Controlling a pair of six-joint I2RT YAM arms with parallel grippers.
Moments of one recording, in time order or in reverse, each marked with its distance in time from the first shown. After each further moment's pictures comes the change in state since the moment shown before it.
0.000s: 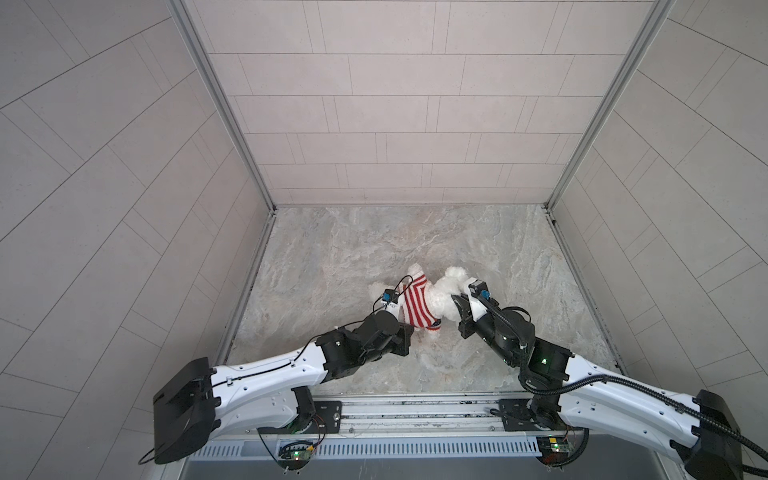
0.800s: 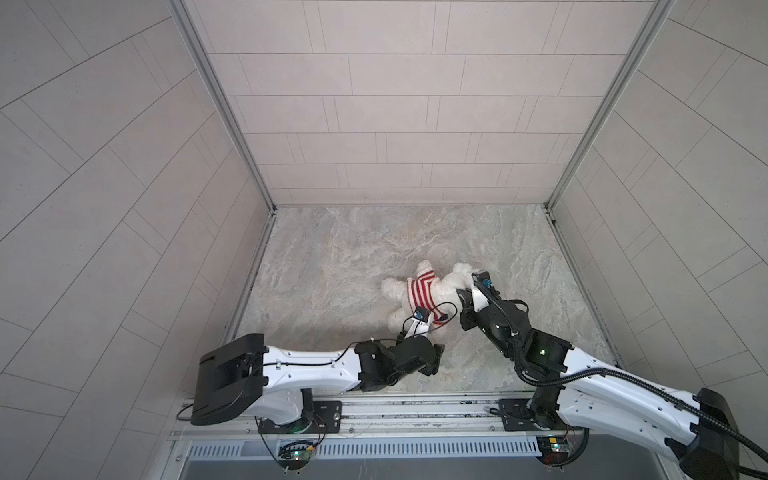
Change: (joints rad) left arm -0.216 0.291 0.093 0.135 -0.222 0.011; right arm -0.044 0.043 0.094 -0.160 0.051 0.129
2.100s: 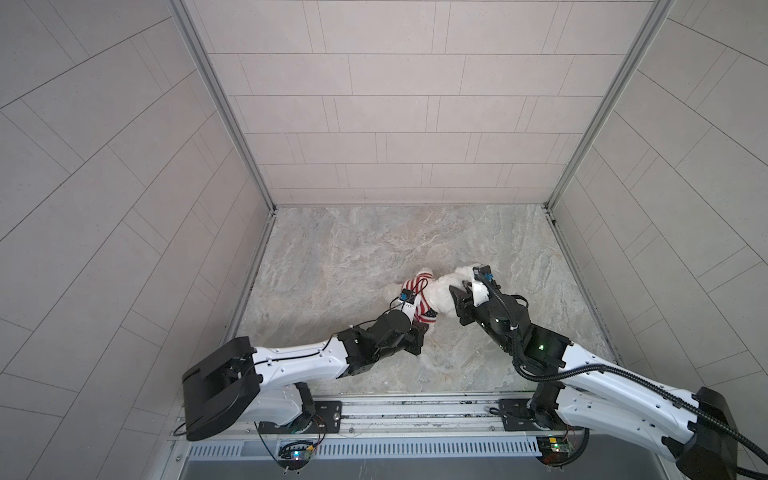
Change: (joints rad) left arm 0.227 -0.122 -0.111 0.146 0.289 0.121; right arm -0.037 0.021 0.039 -0.001 -0.053 0.052
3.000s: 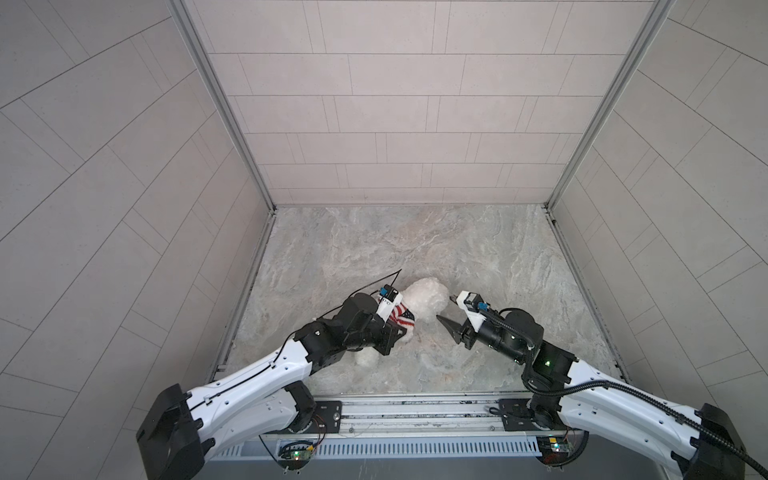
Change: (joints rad) left arm 0.213 -0.299 0.051 -0.471 0.353 0.217; right arm -0.015 -0.115 -0.214 0.255 -0.424 -0.360
